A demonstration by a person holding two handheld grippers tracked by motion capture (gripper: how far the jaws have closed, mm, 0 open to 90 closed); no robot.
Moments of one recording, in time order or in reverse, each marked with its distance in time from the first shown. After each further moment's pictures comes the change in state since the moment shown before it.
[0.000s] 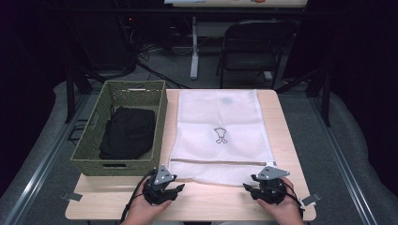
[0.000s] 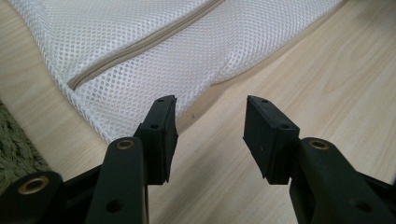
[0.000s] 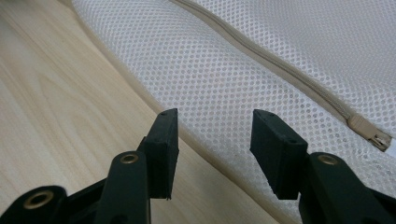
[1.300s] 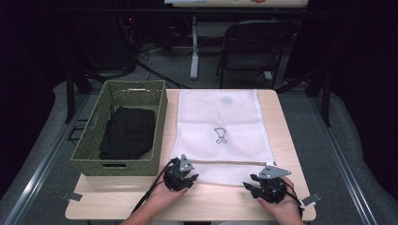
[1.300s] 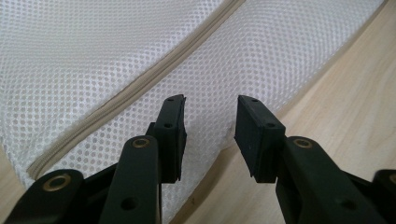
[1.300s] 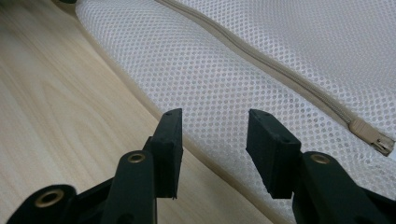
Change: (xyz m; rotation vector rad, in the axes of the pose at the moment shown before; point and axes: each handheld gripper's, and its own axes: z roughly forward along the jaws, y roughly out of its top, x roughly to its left) left arm -0.004 0.040 0.054 0.085 0.016 0.085; right arm -0.003 0.000 0.000 -0.021 0.015 0.018
